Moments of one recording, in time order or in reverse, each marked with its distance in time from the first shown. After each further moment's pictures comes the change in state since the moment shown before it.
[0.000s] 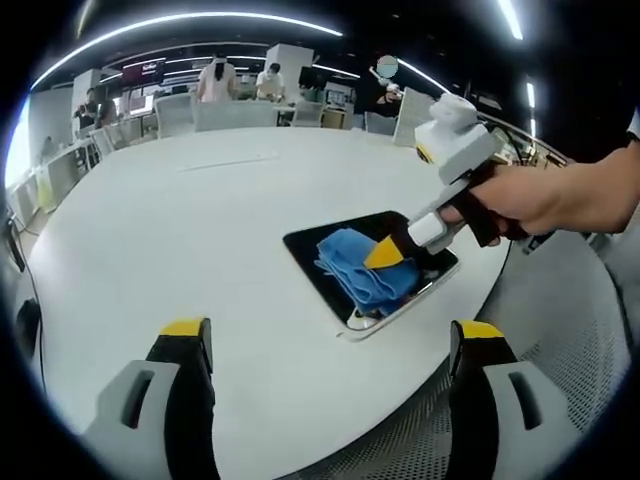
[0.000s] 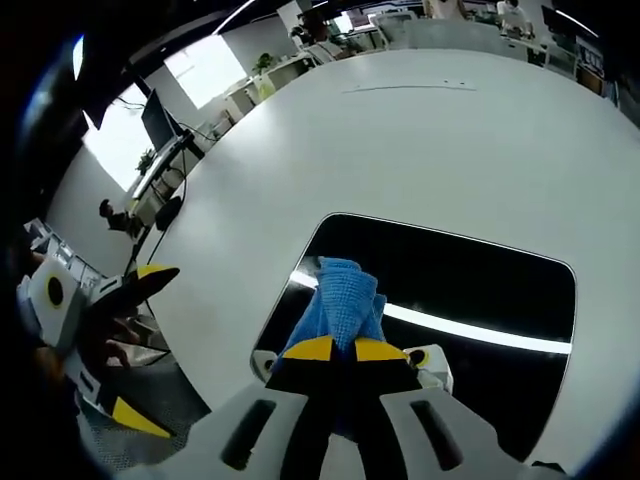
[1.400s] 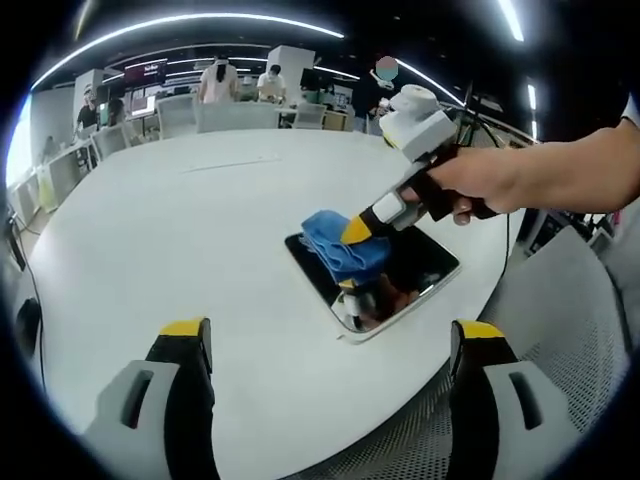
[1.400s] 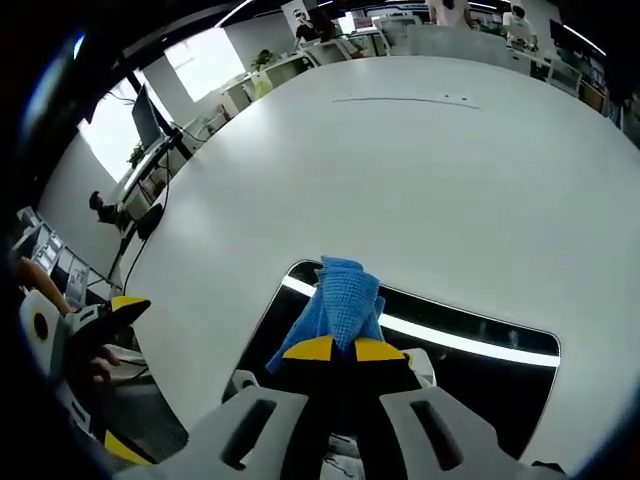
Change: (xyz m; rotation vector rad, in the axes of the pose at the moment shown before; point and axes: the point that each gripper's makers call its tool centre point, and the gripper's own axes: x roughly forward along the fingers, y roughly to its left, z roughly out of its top) left arm -0.001 0.002 0.002 -0.004 -0.010 0.008; right arm 0.016 -0.023 0.040 -0.043 0.000 -0.052
